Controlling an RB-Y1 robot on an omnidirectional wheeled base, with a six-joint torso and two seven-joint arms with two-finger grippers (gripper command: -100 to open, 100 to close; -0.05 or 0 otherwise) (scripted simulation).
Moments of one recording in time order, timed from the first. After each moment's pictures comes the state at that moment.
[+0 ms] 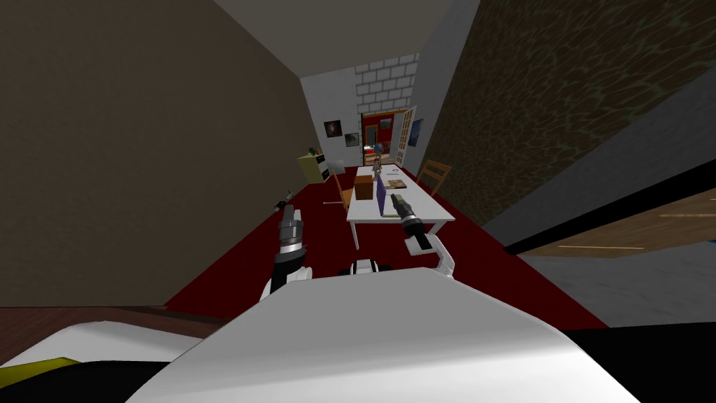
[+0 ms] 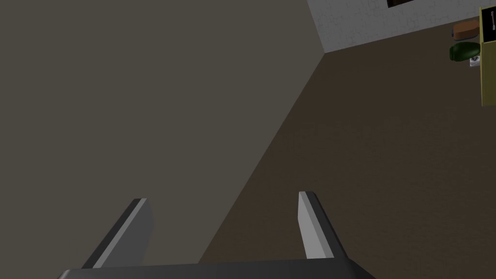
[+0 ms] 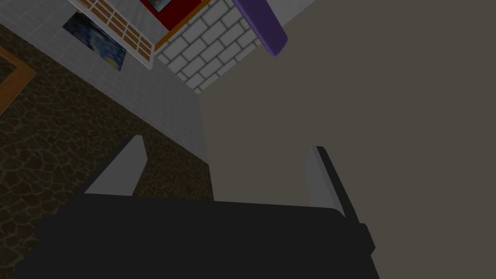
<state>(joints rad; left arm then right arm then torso) 0.53 0.03 -0.01 -2.22 -0.07 -0.50 -0.16 0.22 -0.14 0.01 -1.97 0.30 -0.06 0.46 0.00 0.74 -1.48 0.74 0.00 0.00</state>
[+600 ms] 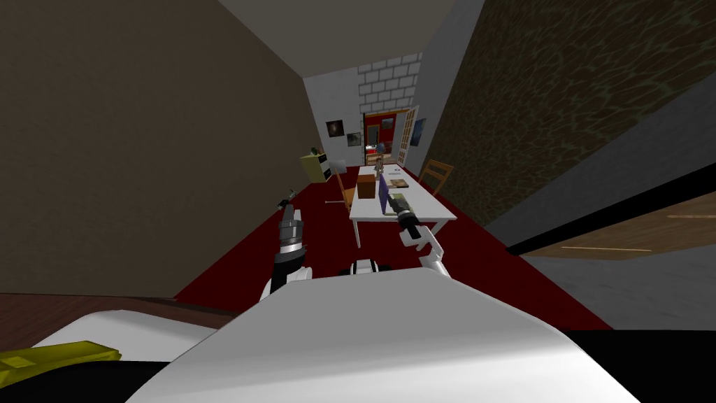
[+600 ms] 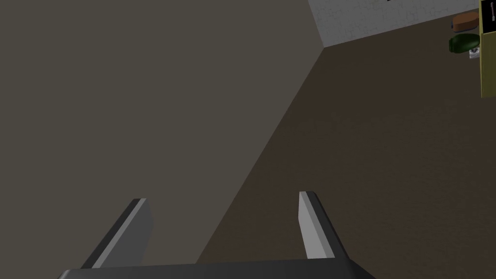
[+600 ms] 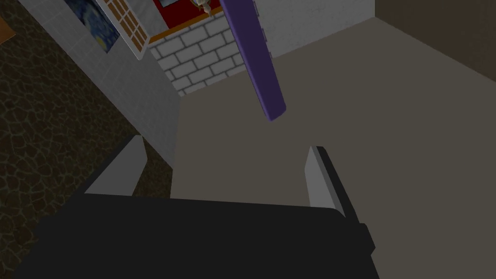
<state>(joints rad) 0.53 0.03 -0.01 -2.22 -0.07 -0.50 -0.16 0.08 -0.15 0.01 -1.86 0.43 0.07 0.60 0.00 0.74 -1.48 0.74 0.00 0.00</state>
